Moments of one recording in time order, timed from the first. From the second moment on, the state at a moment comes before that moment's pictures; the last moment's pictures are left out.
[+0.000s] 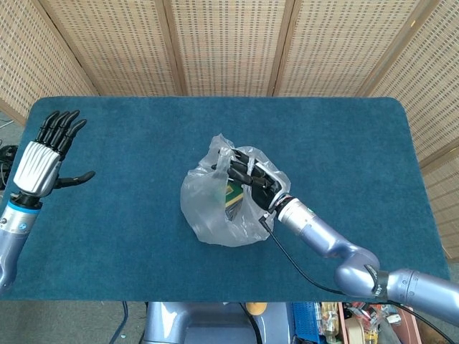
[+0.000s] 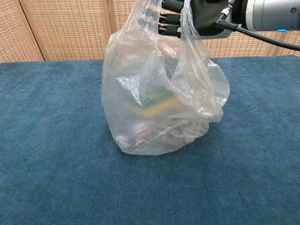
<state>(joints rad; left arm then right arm) -0.57 -1.33 -0.11 -1.00 1.56 1.52 -0.43 0.80 -1.30 0.56 -1.75 -1.15 0.52 1.69</state>
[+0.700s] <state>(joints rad) -0.40 -1.32 -0.06 -1.05 1.49 1.51 -0.49 0.71 -1.30 0.62 -1.77 -1.19 0.51 1.71</state>
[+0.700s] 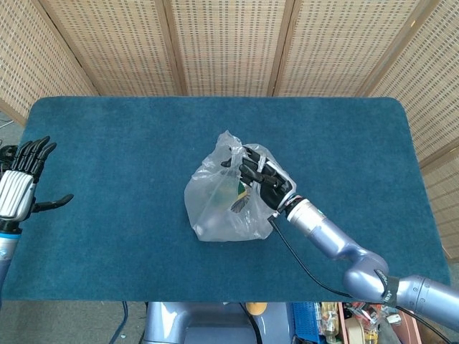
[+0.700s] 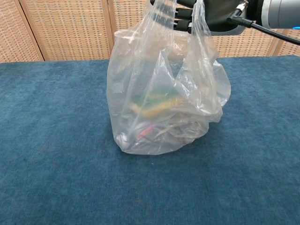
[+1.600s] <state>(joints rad) -0.23 -1.26 -0.08 -1.27 1.40 1.51 -0.40 0.67 -1.33 0.68 -1.80 -1.14 0.56 1.68</state>
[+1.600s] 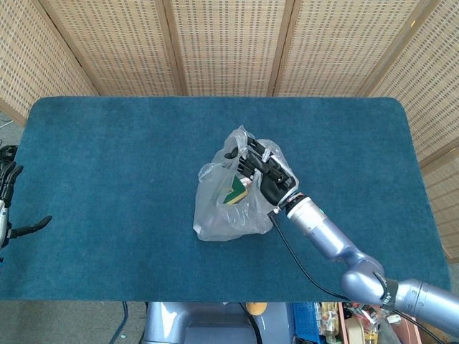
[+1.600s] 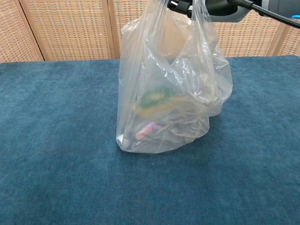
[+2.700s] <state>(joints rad) -0.22 -1.28 -0.11 -1.23 1.43 1.48 -0.41 0.67 -1.31 0.73 -1.82 -1.19 0.45 1.66</state>
